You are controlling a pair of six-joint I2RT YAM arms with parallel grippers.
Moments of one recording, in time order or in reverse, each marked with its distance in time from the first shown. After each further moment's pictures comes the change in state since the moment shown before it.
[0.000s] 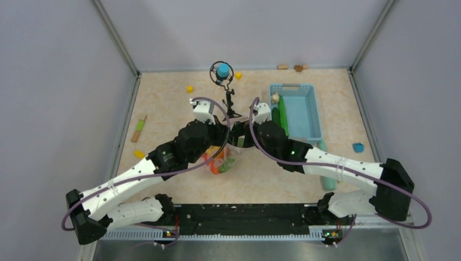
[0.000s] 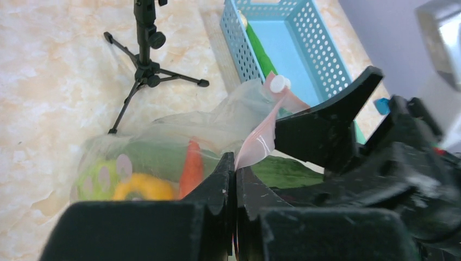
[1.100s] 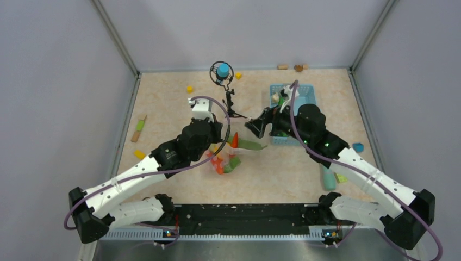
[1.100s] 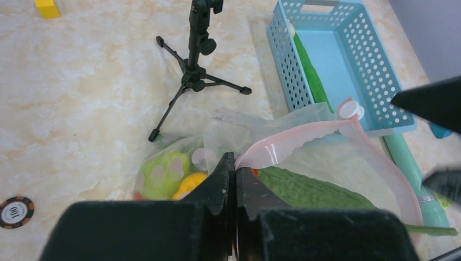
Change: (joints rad) left arm 0.014 0.029 0.000 -0.011 -0.116 0.021; right arm -0.272 -0.270 -0.011 -0.094 -0.454 -0.126
